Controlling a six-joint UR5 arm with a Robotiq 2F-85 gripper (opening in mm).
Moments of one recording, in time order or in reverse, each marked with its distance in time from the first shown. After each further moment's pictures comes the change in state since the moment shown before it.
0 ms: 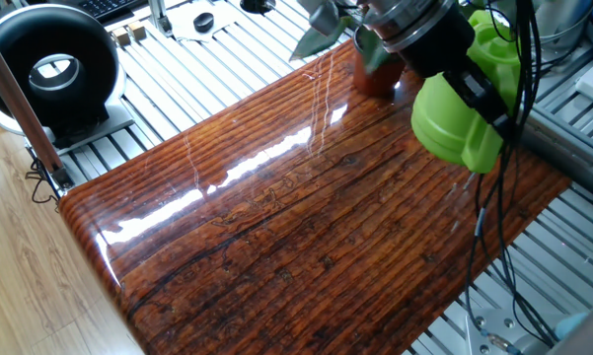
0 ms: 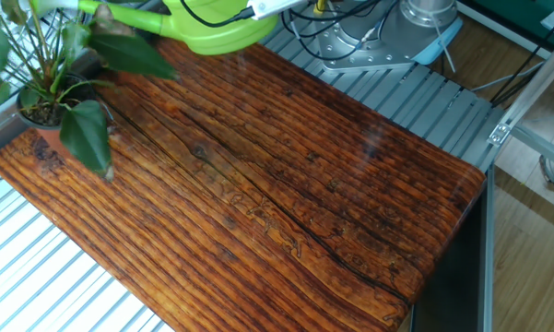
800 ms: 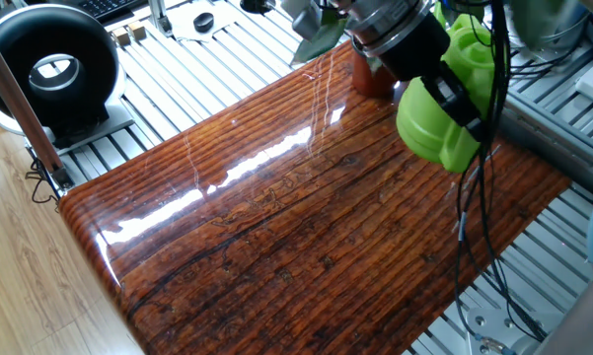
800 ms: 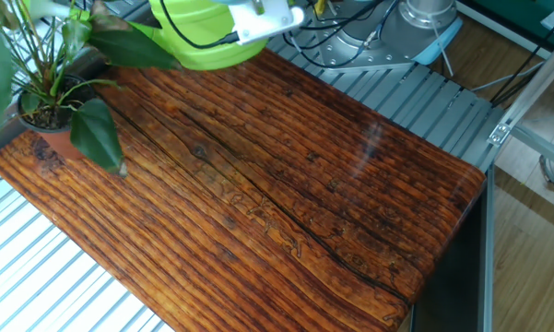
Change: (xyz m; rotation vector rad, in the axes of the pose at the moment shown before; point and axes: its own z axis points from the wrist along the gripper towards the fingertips) arm -0.028 -0.022 -0.007 -0.003 -0.022 0.040
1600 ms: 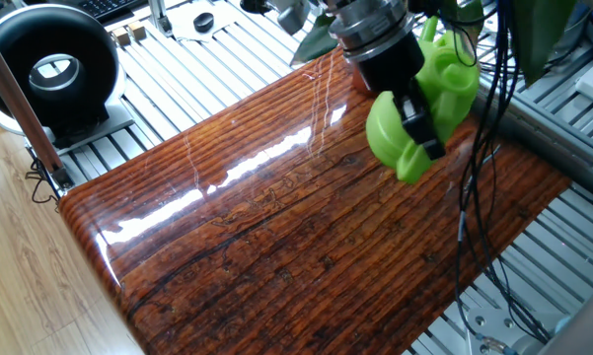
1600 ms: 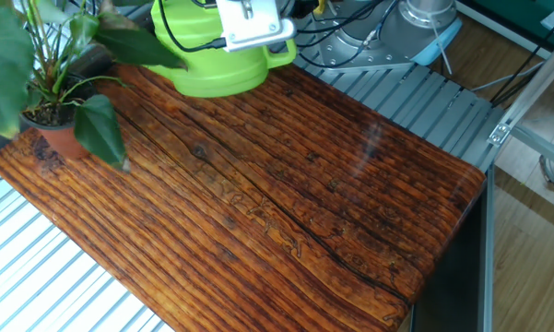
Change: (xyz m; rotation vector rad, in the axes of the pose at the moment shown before) arm -0.062 -0.007 -0.007 -0.001 -0.222 0.103
